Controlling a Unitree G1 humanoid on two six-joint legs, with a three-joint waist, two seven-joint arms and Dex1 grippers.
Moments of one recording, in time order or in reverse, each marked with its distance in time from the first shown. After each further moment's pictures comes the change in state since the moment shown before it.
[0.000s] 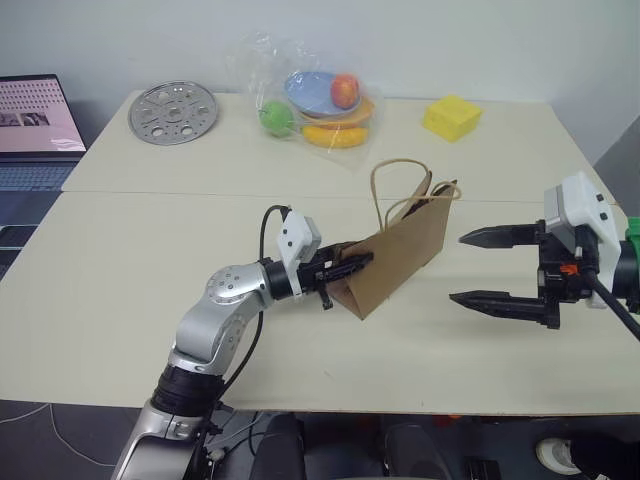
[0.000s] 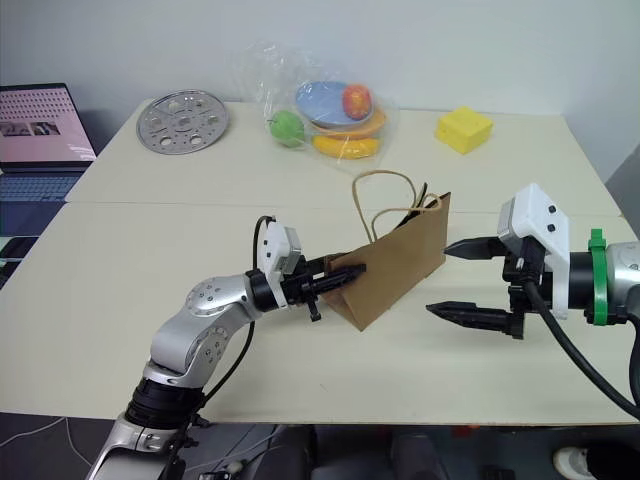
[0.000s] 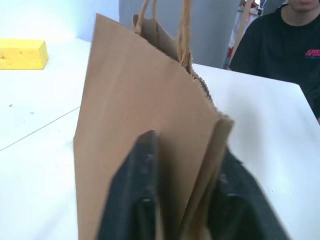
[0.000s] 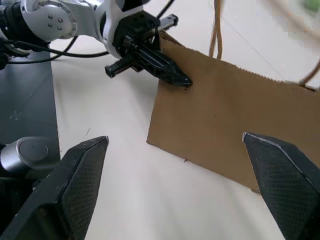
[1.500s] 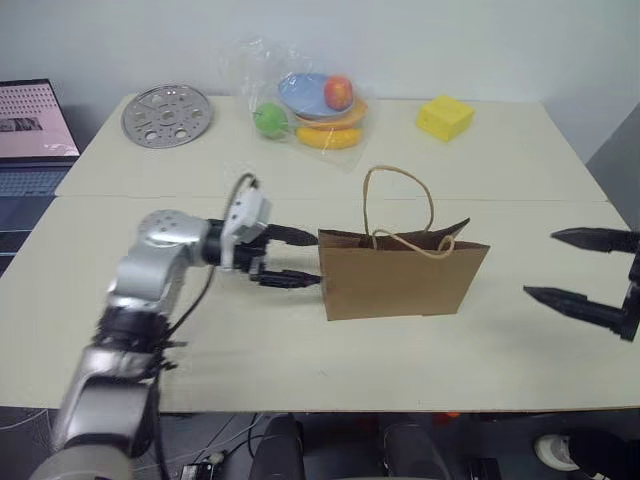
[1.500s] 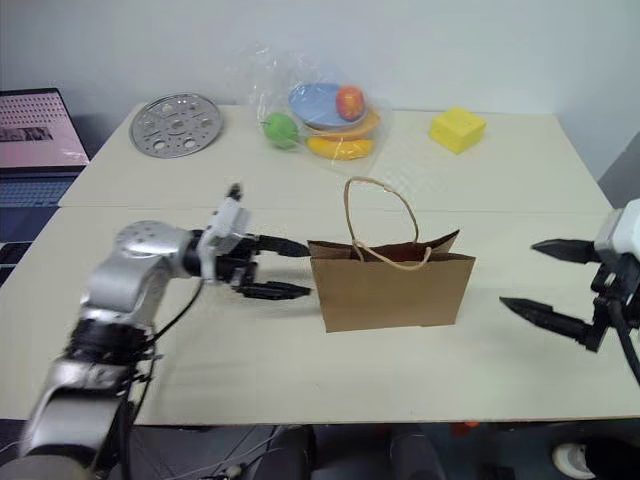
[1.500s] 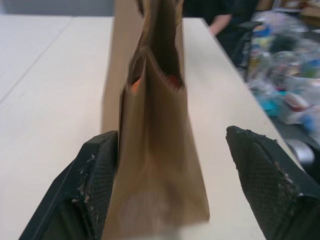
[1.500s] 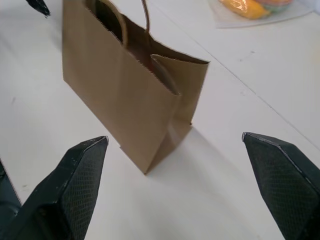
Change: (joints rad) left arm -0.164 0.351 0.129 0.202 0.050 0.000 -0.533; right arm 0.421 -0.110 -0.442 0.096 -0.166 -0.111 0.115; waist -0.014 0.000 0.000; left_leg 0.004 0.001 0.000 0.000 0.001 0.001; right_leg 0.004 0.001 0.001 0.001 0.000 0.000
